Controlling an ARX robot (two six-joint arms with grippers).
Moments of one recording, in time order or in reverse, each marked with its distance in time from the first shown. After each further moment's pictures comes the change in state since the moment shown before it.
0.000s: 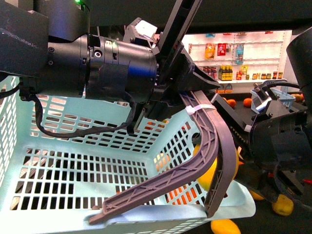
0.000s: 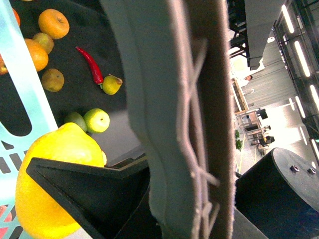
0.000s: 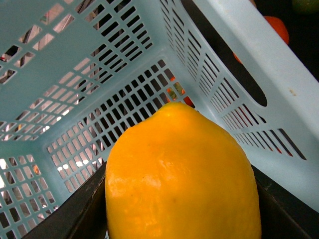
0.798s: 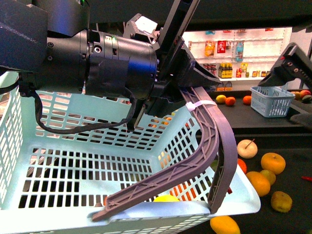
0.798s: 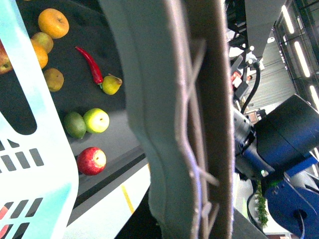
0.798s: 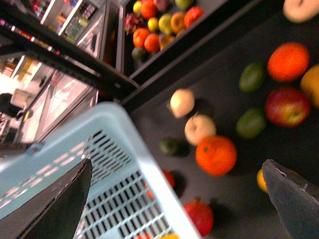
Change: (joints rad) left arm 0.000 0.000 0.002 0.000 0.000 -0.004; right arm -0.335 0.030 0.104 0.128 -0.016 -0.198
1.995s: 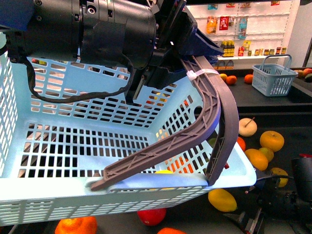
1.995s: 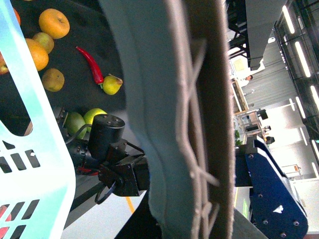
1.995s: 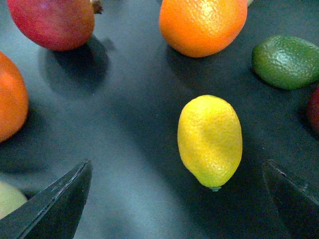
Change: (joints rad) left arm 0.000 0.000 0.000 0.000 0.000 0.001; right arm -0.016 0.967 0.271 0.275 -0.394 -1.413
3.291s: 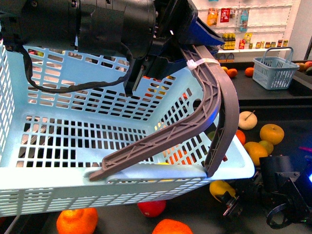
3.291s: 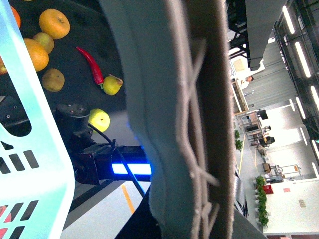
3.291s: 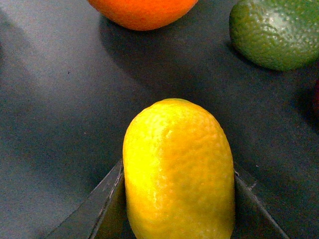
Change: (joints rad) left arm 0.000 0.000 0.000 0.000 0.000 0.000; right arm 0.047 0.240 0.334 -0.039 0.198 0.127
